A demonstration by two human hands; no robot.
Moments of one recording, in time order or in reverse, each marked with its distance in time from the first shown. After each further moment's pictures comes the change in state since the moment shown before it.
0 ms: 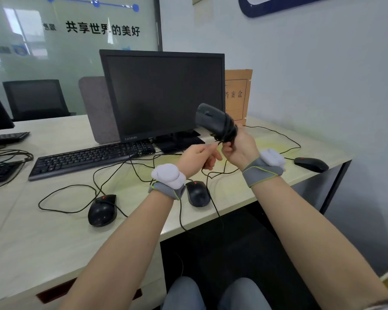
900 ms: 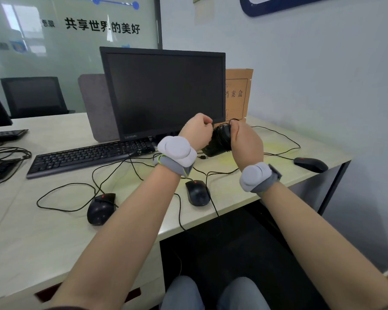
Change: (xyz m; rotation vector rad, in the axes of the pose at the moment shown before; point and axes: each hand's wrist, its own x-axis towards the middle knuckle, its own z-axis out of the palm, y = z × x) left_hand 0.026 0.048 -0.016 0.262 0.196 -0.101; right_hand -0.009 0.000 -0.020 -1.608 0.191 -0.895
